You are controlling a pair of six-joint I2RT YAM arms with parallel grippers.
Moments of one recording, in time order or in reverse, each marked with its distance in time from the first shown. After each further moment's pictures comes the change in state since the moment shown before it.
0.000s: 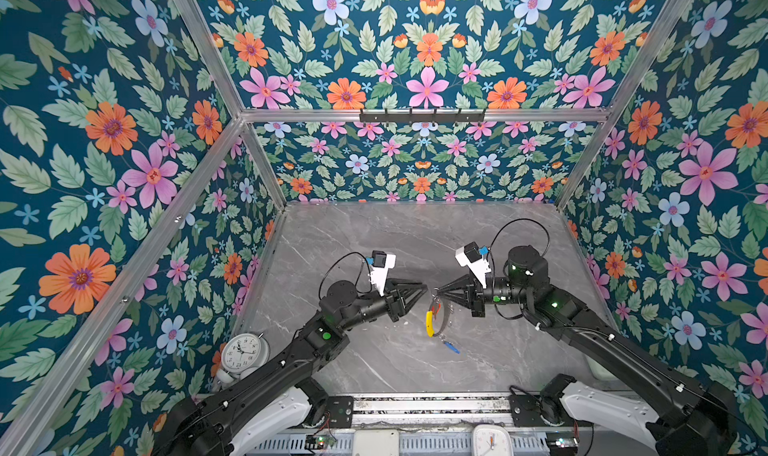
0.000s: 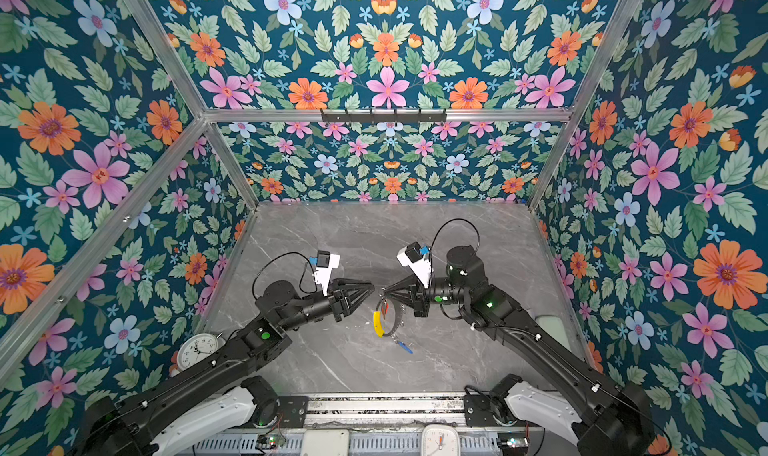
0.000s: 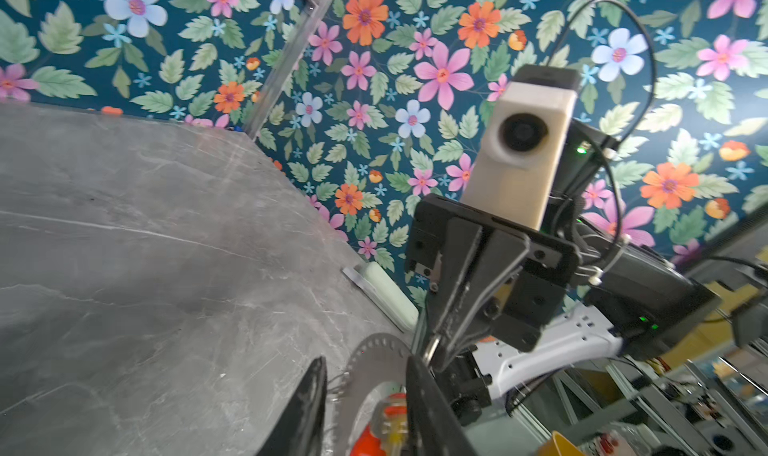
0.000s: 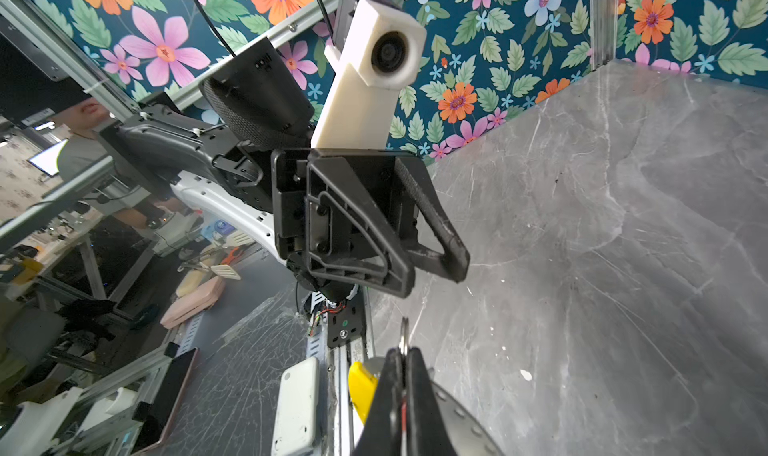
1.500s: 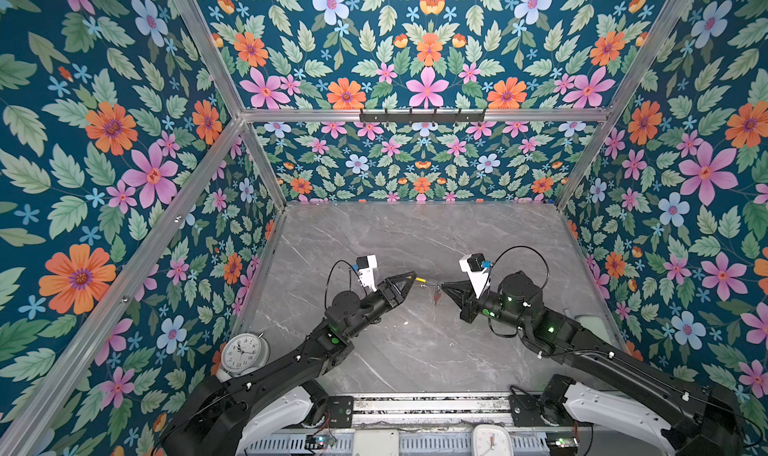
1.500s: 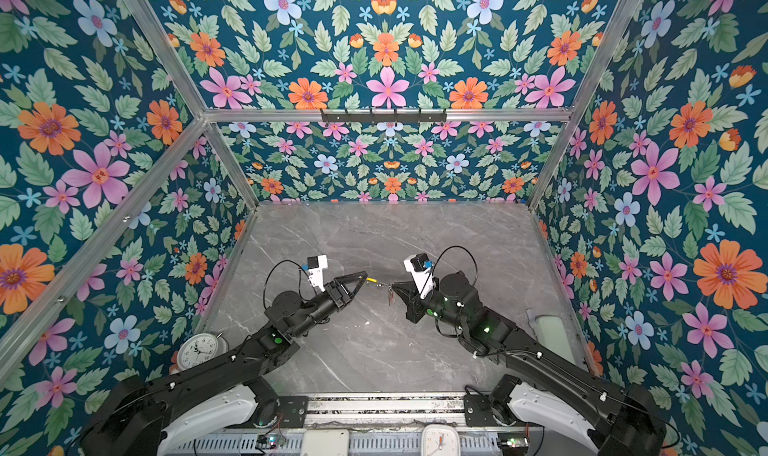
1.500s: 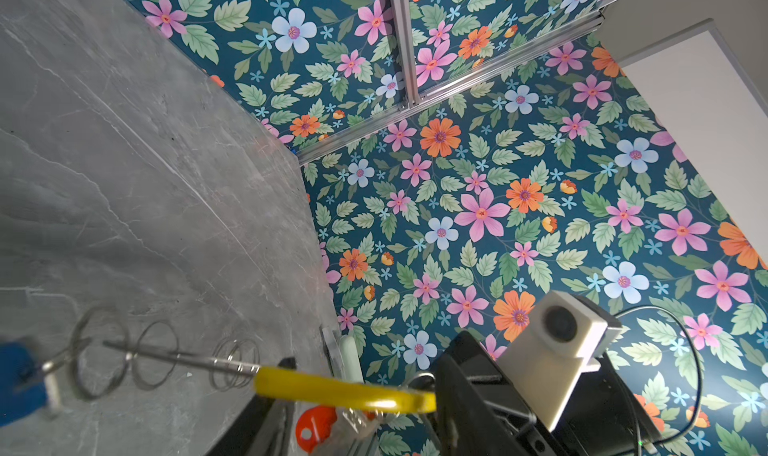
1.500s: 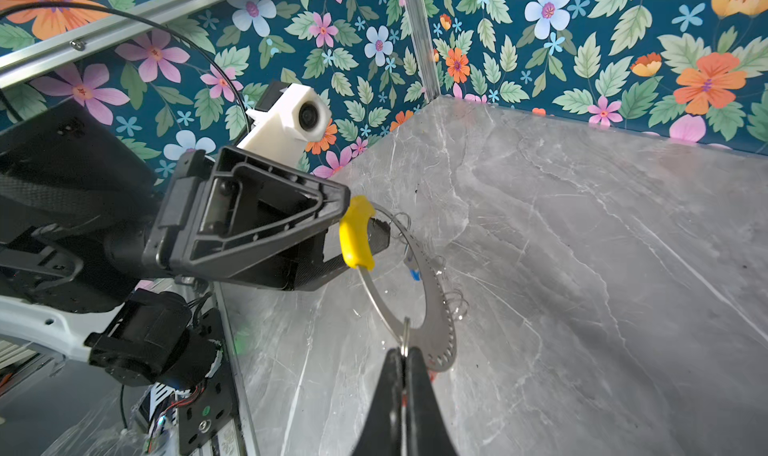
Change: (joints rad) left arm 0.000 0.095 -0.150 0.246 -0.341 -0.514; right arm 0.189 -0.085 -0.166 0.119 0.677 0.042
